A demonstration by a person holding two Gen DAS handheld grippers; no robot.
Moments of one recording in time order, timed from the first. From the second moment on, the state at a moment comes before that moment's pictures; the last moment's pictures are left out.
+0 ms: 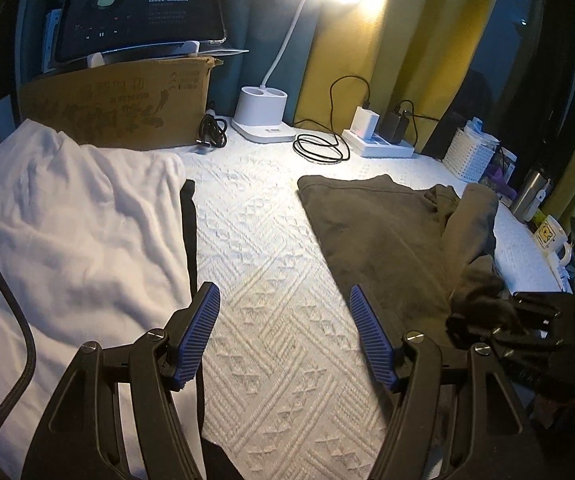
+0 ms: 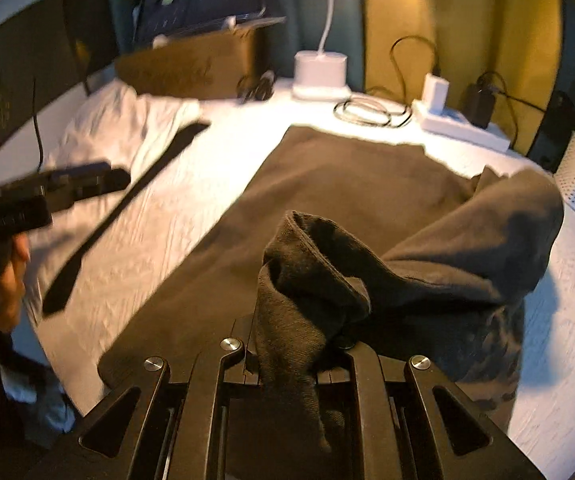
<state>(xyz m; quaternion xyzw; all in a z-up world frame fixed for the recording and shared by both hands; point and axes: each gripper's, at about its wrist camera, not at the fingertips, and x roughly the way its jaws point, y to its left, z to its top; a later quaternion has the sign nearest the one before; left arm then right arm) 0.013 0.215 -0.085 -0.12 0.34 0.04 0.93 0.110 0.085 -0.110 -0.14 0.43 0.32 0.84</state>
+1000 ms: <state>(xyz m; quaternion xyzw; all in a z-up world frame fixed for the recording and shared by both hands) 0.069 0.090 -0.049 -0.03 0.36 -0.04 0.93 0.114 -0.058 -0.078 -0.06 0.40 0.27 0.87</state>
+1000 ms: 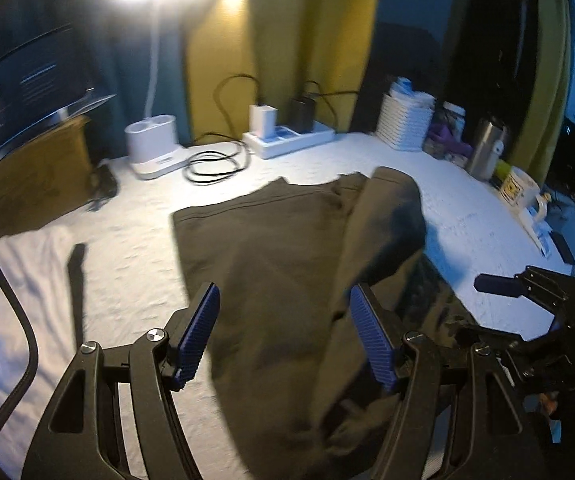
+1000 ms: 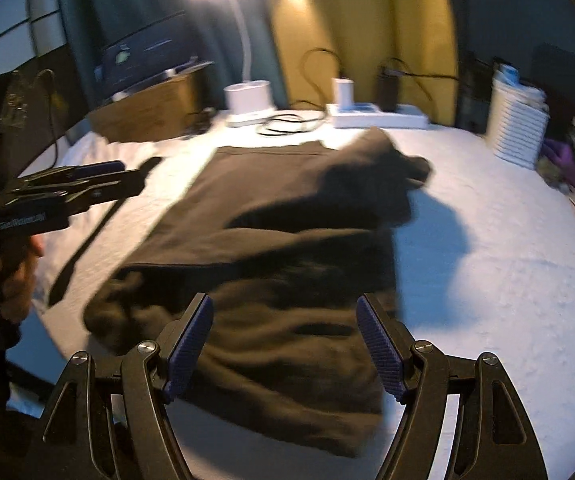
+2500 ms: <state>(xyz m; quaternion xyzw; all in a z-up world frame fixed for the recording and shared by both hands) 0.167 -0.031 -0.085 0.13 0.42 -0.04 0.90 0.228 -0.191 -0.123 0.04 0.43 0.25 0.87</state>
